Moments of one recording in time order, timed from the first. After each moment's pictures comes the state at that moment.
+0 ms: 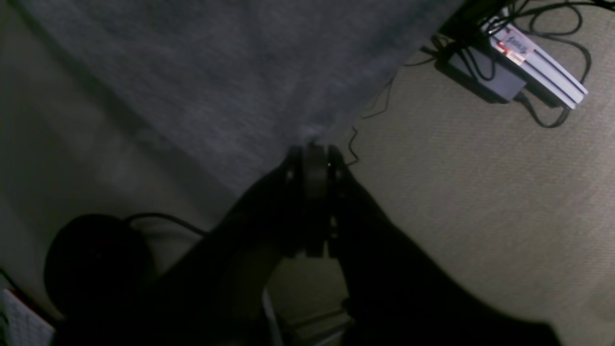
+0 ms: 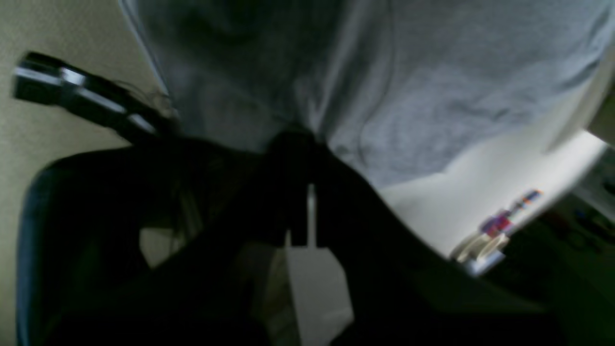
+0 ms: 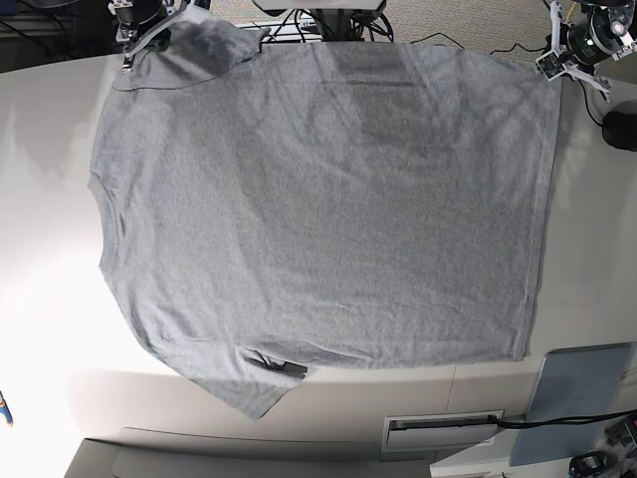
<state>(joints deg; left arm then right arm) 51.5 -38.7 -19.2 102.9 8.4 -39.9 10.2 -58.7 41.4 -13.0 126.5 -46.1 17.4 -39.9</state>
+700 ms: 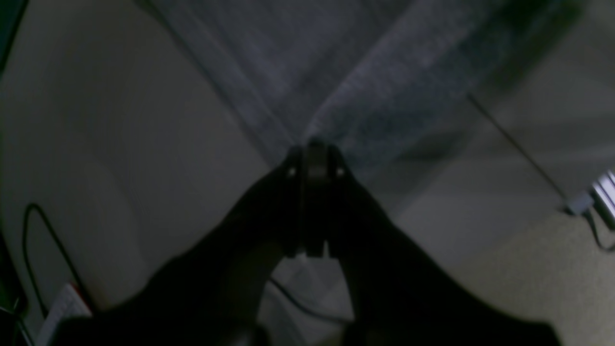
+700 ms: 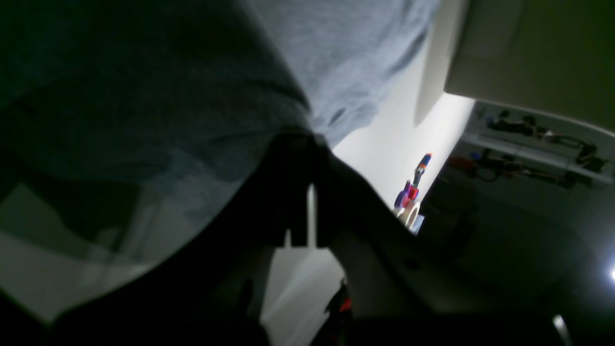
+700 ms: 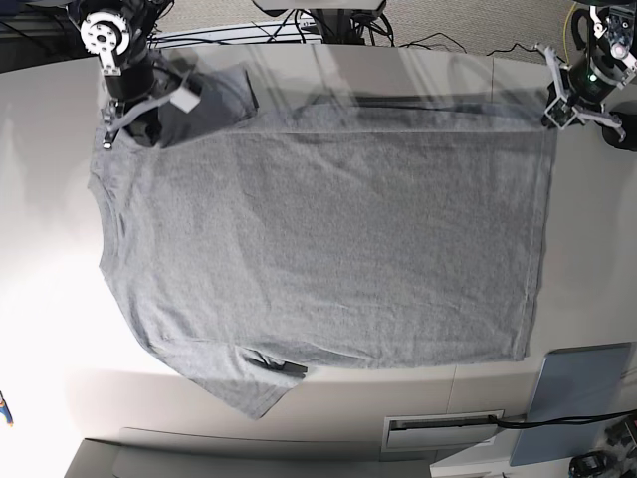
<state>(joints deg) 42.0 -35.1 -19.6 103.5 2.8 -31.4 11.5 -38.4 41.3 -13.1 122.2 -44.7 12.4 -36.7</state>
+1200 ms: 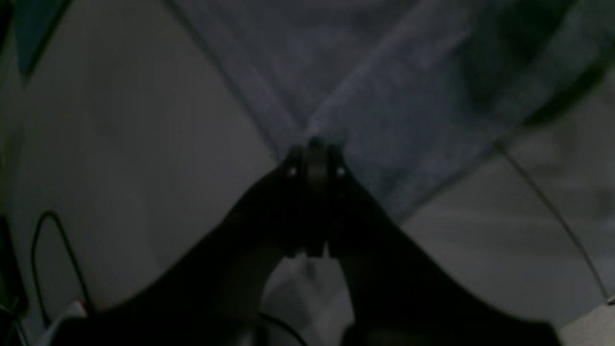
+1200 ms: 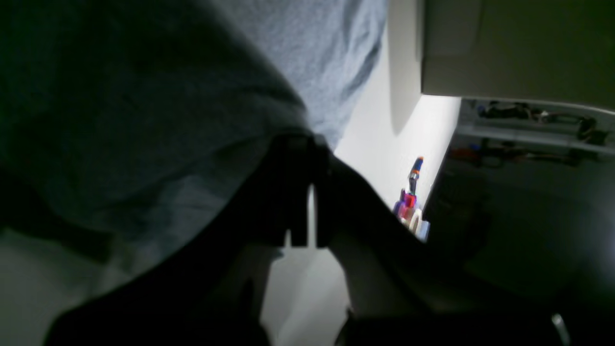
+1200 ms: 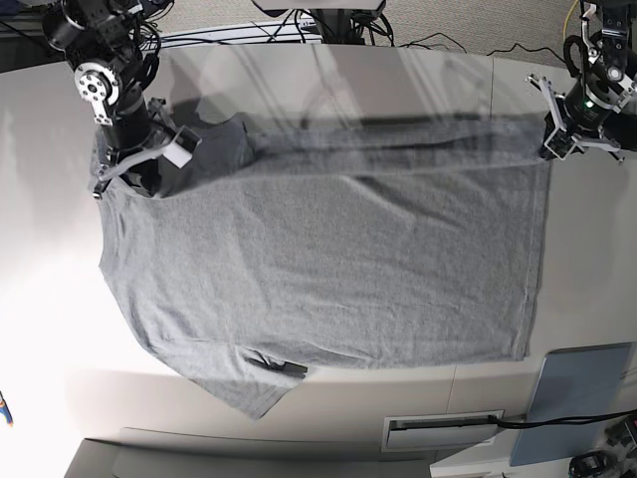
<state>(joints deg) 32.9 -31.9 -19.5 100.6 1.7 -32.5 14.3 -24.6 41.0 -13.3 115.9 -34.2 12.4 -33.7</state>
